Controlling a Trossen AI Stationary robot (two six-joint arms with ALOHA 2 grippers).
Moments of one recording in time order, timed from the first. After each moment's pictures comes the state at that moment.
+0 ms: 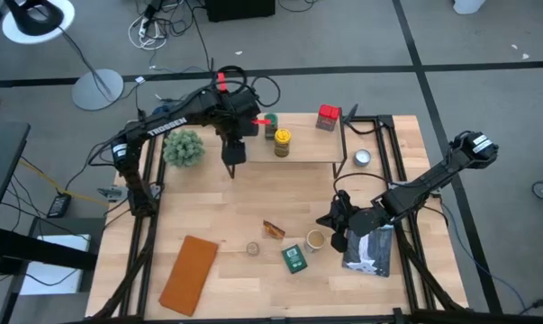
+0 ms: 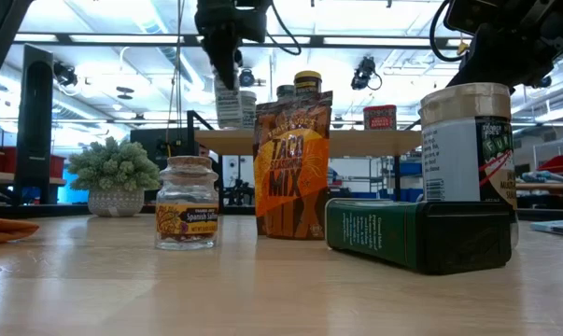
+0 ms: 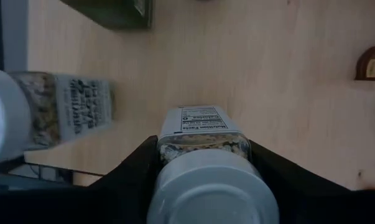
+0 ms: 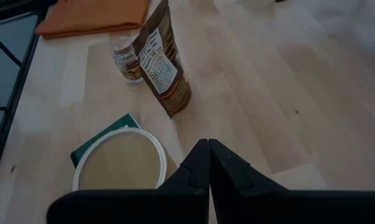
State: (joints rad) left arm 0.38 1.78 1.92 -1.41 -0.02 0.28; right arm 0.52 1.18 0.58 -0.10 0.50 0.61
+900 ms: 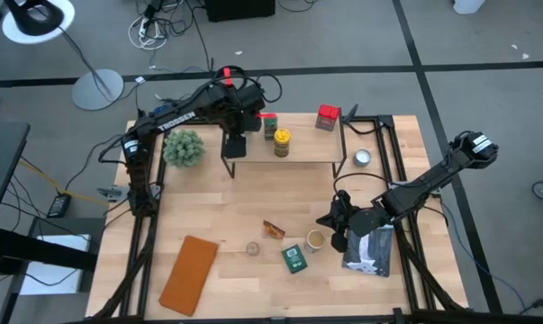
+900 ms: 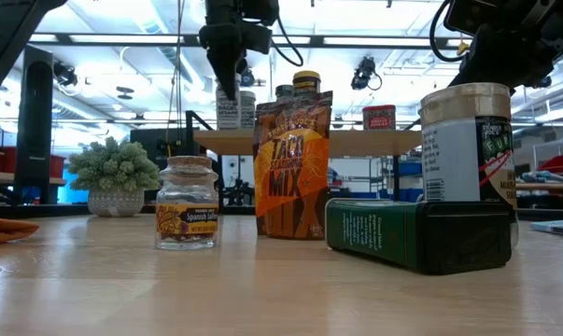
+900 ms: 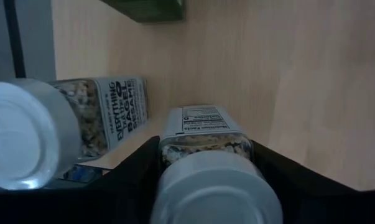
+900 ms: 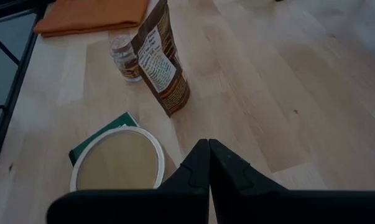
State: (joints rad) left arm 0.43 1.87 2.03 -1.49 -0.09 0.38; right arm 0.52 1.18 0.58 -0.10 0.50 0.61
